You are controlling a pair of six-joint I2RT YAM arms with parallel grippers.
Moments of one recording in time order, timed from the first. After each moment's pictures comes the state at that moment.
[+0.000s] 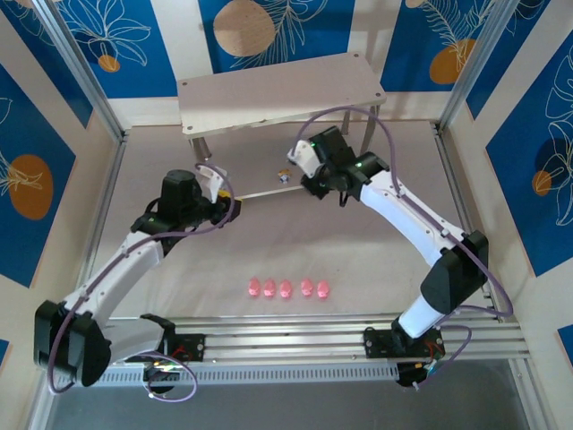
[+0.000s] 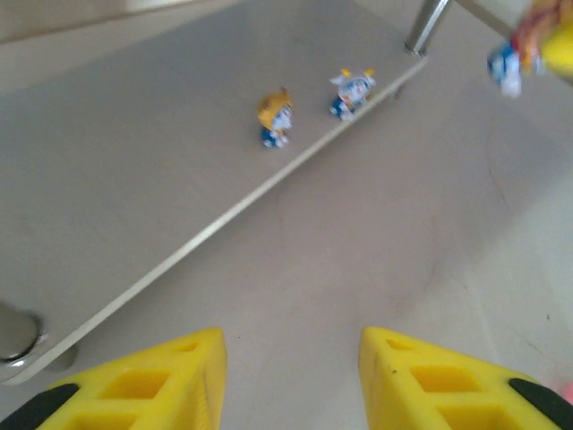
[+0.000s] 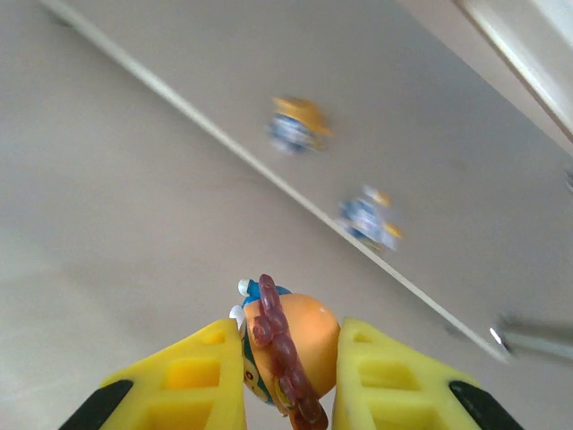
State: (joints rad) left arm -0.35 1.13 0.86 -0.29 0.31 -0.02; right arm 0.63 1.60 1.54 -0.83 0.03 -0.36
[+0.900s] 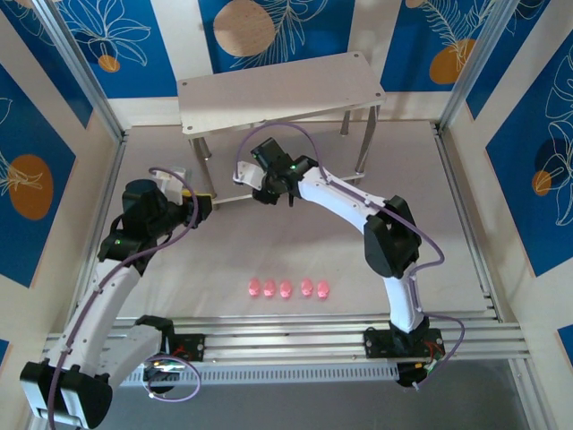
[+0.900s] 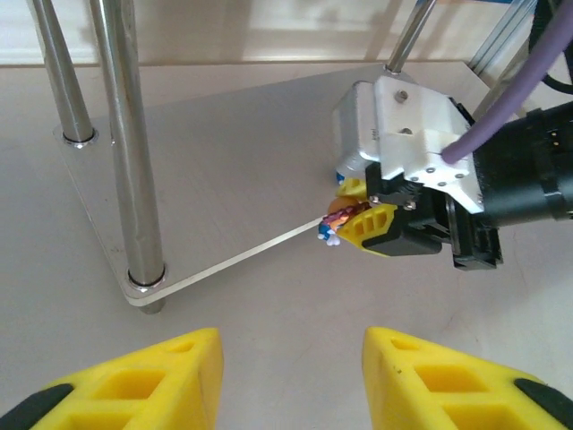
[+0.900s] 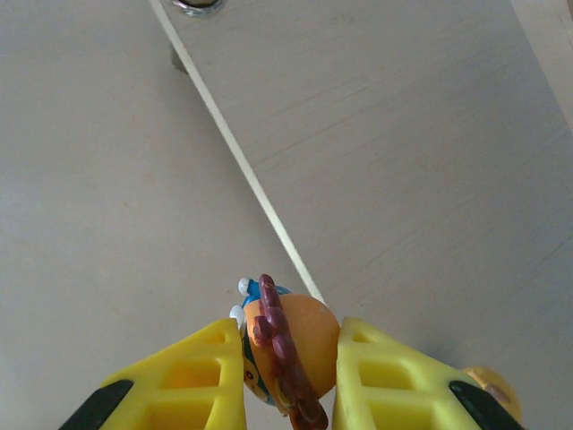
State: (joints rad) left arm -0.18 0.90 0.84 -0.40 0.32 -0.14; right arm 0.75 2.06 1.81 -0.68 0.01 -0.58
